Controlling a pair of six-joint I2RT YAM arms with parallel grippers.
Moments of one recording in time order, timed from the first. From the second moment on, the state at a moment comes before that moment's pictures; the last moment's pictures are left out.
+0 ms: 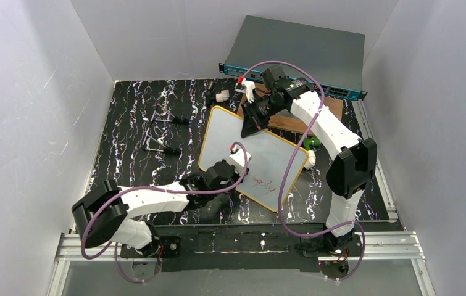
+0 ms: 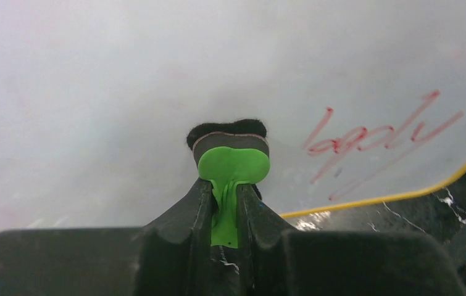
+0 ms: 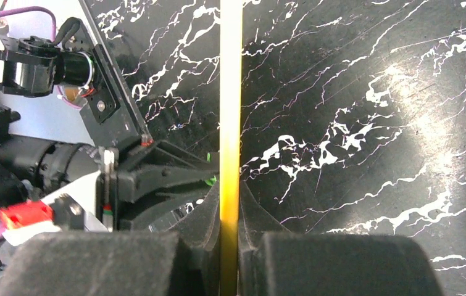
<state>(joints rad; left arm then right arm) -1.07 1.38 0.63 0.21 -0.30 -0.11 0.55 1.87 1.87 -1.04 -0.73 -0.16</state>
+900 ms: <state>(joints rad) -1.06 1.29 0.56 0.25 -0.21 -0.19 0.57 1.87 1.85 -1.06 -0.77 -0.18</state>
